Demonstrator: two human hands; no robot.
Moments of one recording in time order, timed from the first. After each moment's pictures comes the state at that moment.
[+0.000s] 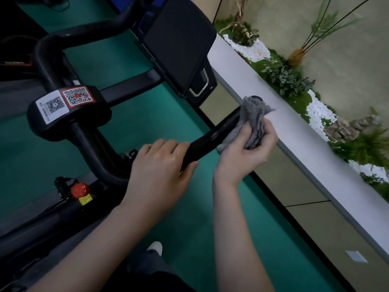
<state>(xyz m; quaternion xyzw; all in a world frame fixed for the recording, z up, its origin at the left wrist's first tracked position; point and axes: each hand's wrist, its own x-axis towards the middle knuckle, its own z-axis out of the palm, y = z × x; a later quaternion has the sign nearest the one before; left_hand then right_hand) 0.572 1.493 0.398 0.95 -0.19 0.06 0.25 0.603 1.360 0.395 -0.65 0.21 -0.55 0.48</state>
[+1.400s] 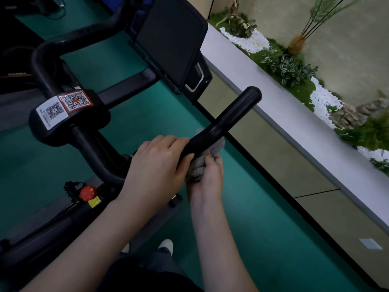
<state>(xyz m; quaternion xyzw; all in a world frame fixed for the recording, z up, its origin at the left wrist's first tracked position) 0.580 1.500 0.398 0.93 -0.24 0.06 0.27 0.572 1.402 0.362 -0.27 0.37 -0.17 0.87</state>
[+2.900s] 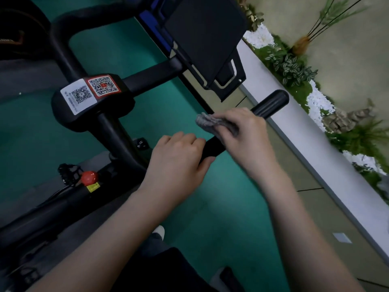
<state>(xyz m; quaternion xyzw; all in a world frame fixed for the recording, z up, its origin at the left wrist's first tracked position) 0.585 1.522 0.401 0.94 -0.24 -0.02 0.24 0.597 1.374 0.438 -0.98 -0.05 -0.11 0.18</state>
